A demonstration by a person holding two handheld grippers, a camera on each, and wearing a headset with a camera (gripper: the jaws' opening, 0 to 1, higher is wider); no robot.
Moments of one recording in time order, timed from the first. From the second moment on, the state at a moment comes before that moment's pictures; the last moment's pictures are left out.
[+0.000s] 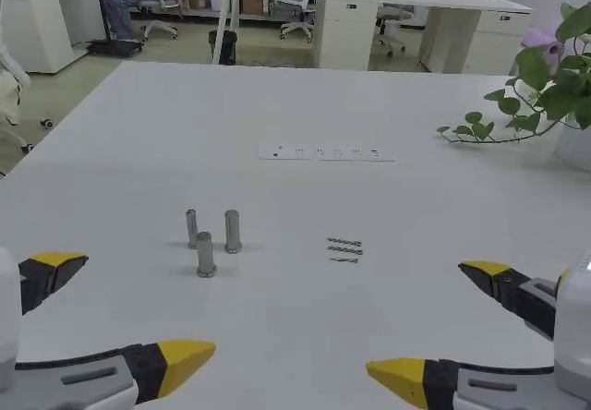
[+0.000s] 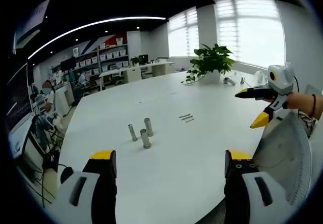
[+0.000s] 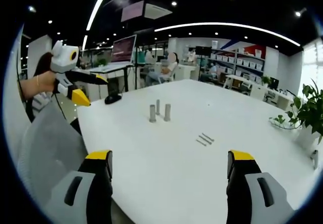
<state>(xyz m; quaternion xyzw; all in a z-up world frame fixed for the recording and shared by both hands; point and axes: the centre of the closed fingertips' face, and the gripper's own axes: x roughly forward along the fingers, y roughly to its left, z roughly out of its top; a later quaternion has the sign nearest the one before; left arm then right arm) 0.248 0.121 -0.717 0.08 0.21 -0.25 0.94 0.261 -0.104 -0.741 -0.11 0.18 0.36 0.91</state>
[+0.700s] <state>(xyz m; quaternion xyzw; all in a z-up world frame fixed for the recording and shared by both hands) 0.246 0.120 -0.722 0.08 0.22 -0.25 0.94 0.261 -0.105 -0.739 -0.10 0.18 0.35 0.91</state>
